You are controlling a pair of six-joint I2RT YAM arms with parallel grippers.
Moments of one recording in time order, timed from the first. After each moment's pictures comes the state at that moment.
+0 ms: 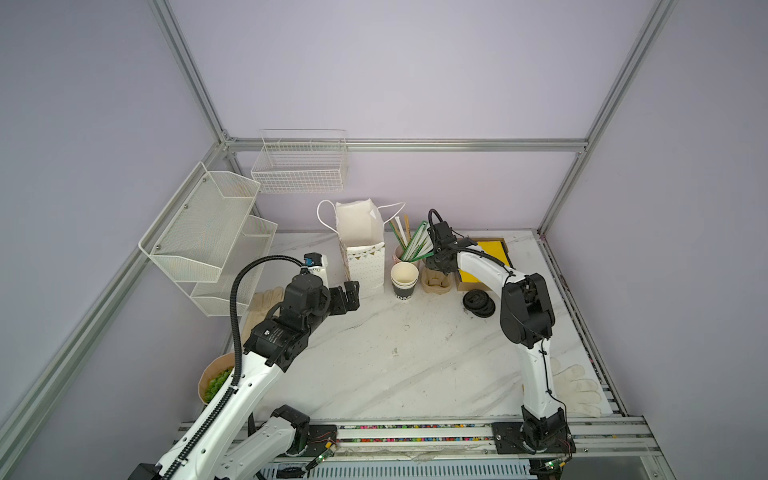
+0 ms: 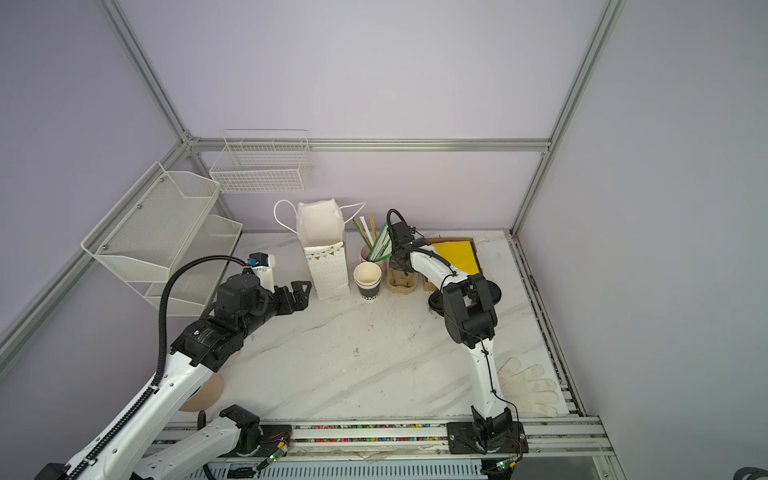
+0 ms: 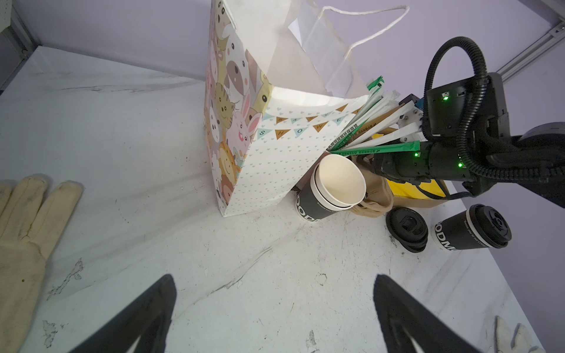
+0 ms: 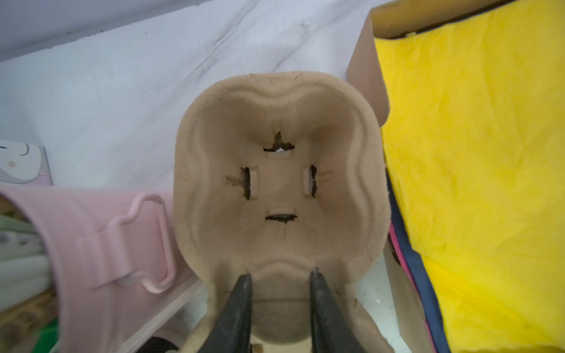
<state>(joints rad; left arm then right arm) -0.41 0.92 0.98 -0.55 -0.13 -0.45 0.46 2.20 1.87 -0.66 0.21 0.58</state>
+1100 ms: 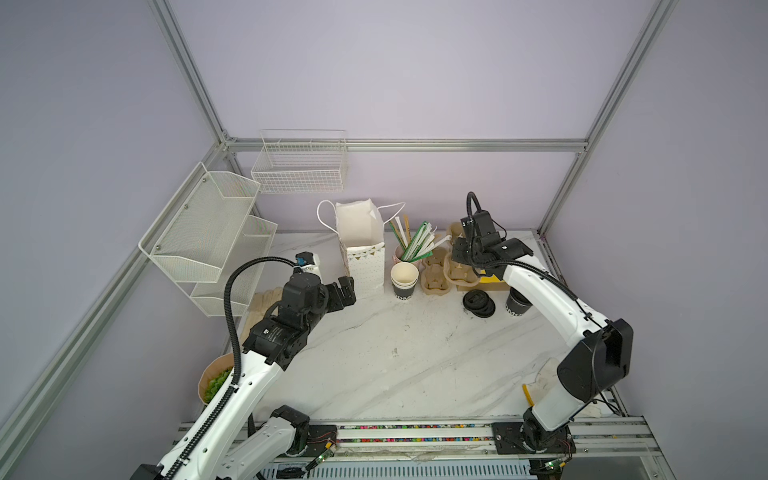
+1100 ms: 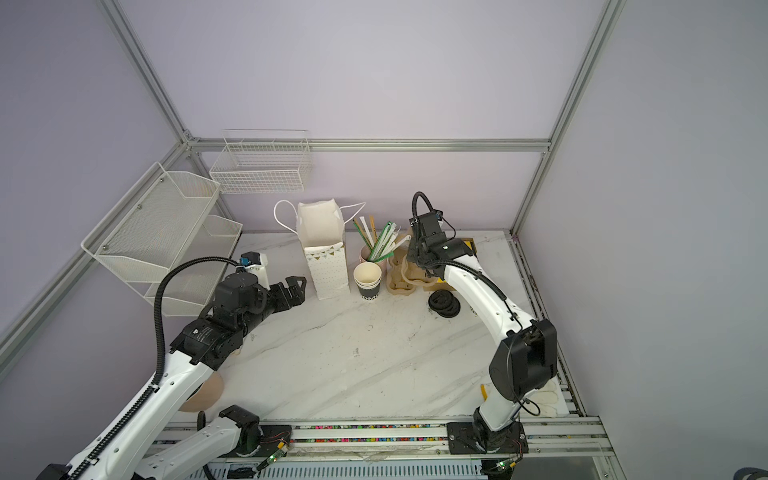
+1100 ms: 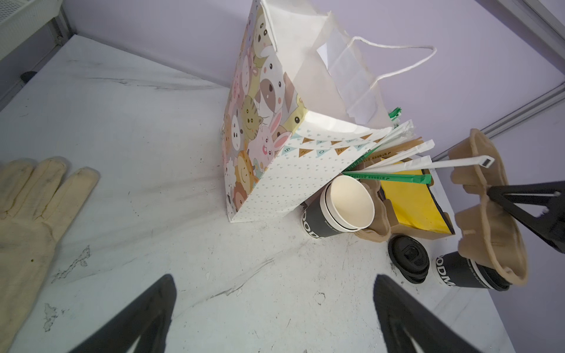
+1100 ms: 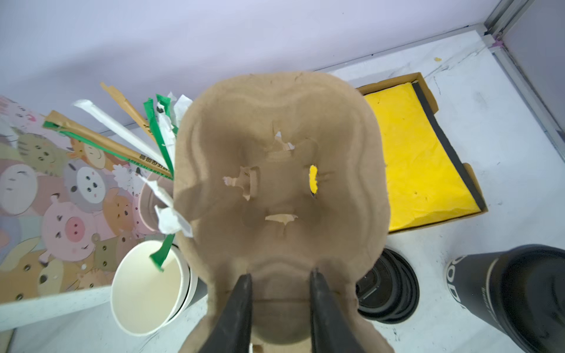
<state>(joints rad) -0.38 0.93 0.99 -0.54 -0.19 -0.55 0.46 1.59 1.56 -0.72 0.28 0.57</state>
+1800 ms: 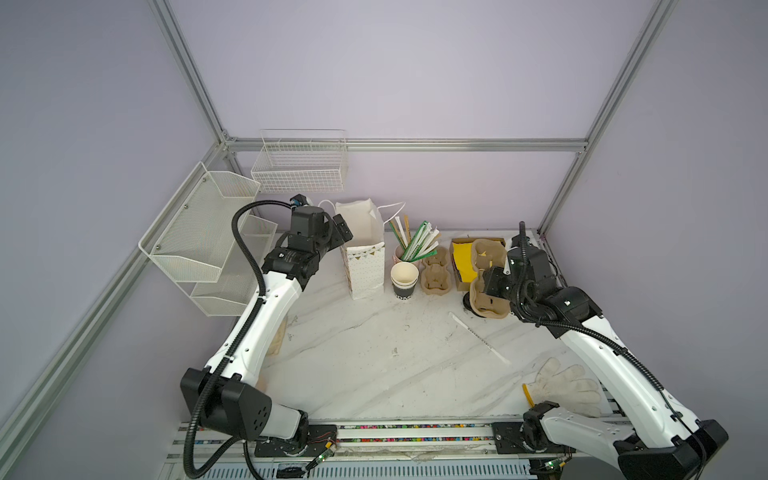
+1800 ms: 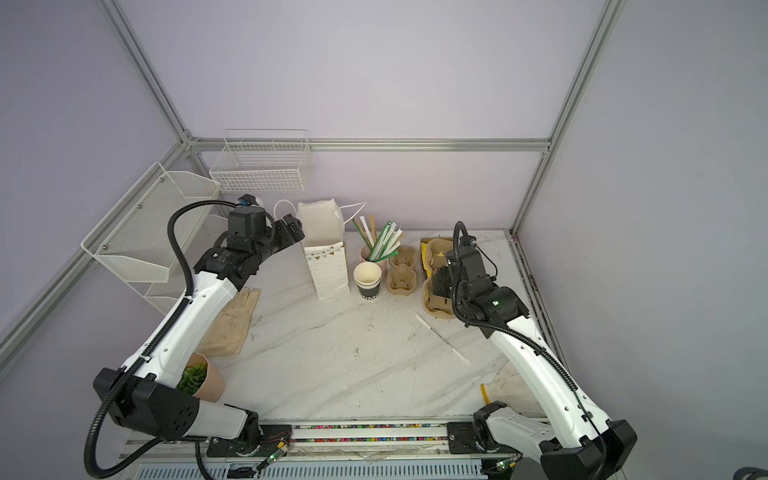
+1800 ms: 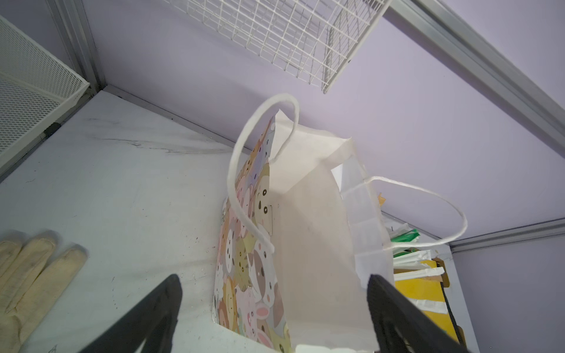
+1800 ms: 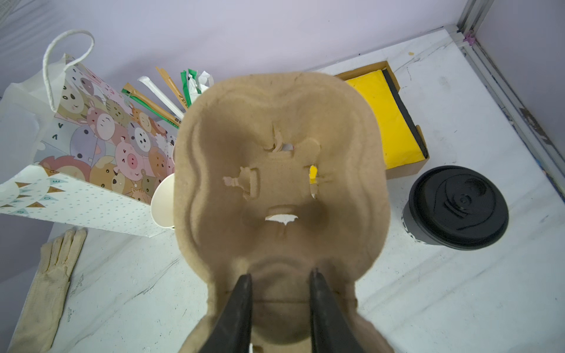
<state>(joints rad) -0.23 1.50 1.57 -0.58 -0.18 -0.58 0.46 1.11 1.22 -0.76 0.22 0.55</state>
